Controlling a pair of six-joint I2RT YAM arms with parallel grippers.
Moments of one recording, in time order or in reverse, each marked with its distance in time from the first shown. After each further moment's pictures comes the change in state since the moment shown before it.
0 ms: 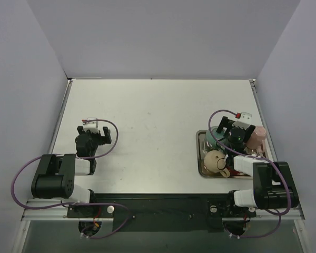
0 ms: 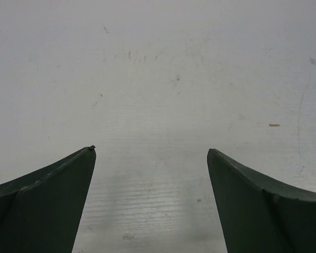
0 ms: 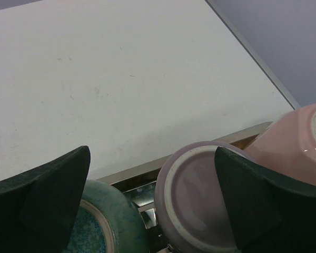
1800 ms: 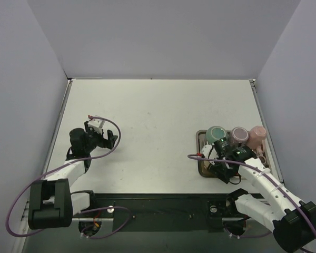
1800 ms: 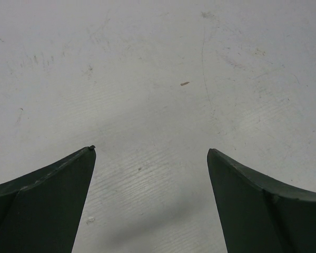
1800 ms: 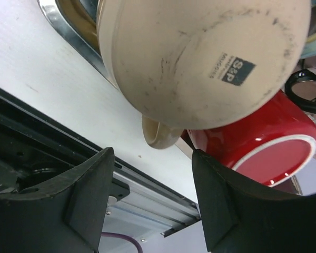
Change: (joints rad) left arm 0.047 -0.295 0.118 -0.575 0.419 0.140; right arm 0.383 -0.416 0.352 -1.901 -0.264 -0.682
